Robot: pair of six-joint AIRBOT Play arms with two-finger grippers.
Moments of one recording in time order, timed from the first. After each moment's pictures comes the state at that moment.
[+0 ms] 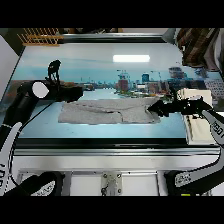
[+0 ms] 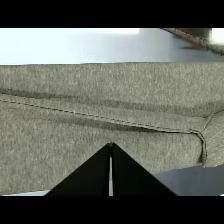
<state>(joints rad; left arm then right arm) -0.21 -1.21 1.14 1.26 -0.96 -1.73 -0.30 -1.73 1.06 -0.58 1.20 0.97</state>
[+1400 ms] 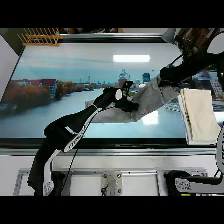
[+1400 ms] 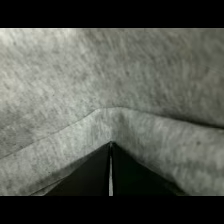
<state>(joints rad) -0.69 -2.08 1.83 1.15 -0.96 -1.70 0.03 -1.47 1.82 -1.20 1.66 1.59</state>
